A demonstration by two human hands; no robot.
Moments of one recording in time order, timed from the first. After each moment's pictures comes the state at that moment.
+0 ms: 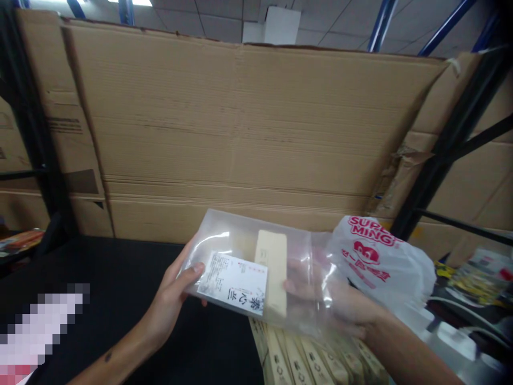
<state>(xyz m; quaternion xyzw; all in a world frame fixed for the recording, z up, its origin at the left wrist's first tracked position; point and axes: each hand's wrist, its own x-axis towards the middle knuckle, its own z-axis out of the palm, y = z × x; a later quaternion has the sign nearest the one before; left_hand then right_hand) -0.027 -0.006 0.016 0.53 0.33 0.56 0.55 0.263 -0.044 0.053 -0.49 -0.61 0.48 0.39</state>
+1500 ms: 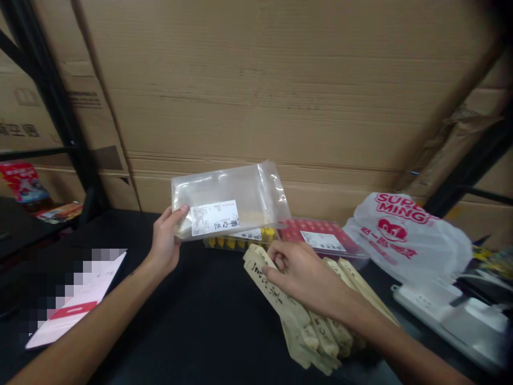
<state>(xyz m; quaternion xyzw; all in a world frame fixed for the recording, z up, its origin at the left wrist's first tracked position) -0.076 0.041 0.022 0.37 0.38 0.71 0.46 0.204 -0.044 0.038 -0.53 -0.80 0.12 0.25</state>
